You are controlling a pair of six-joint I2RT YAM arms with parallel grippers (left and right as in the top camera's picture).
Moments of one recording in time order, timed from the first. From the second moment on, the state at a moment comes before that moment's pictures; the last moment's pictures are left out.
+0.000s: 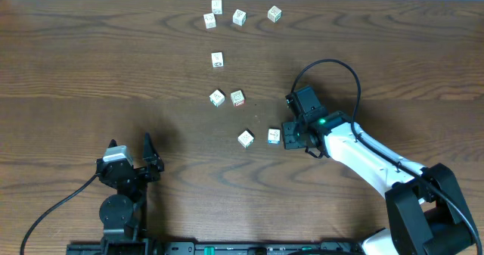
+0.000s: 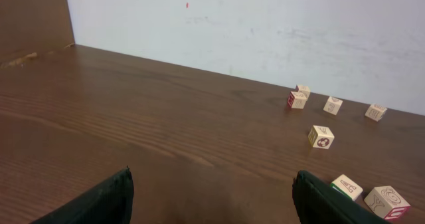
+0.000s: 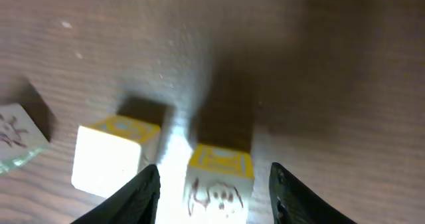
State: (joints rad) left arm 0.00 0.01 0.02 -0.11 -0.13 -0.17; right arm 0.48 1.65 0.90 -0.47 0.02 0.36
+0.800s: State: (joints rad) left arm 0.00 0.01 0.02 -0.11 -0.13 -0.17; right arm 0.54 1.84 1.20 -0.39 -0.08 0.14
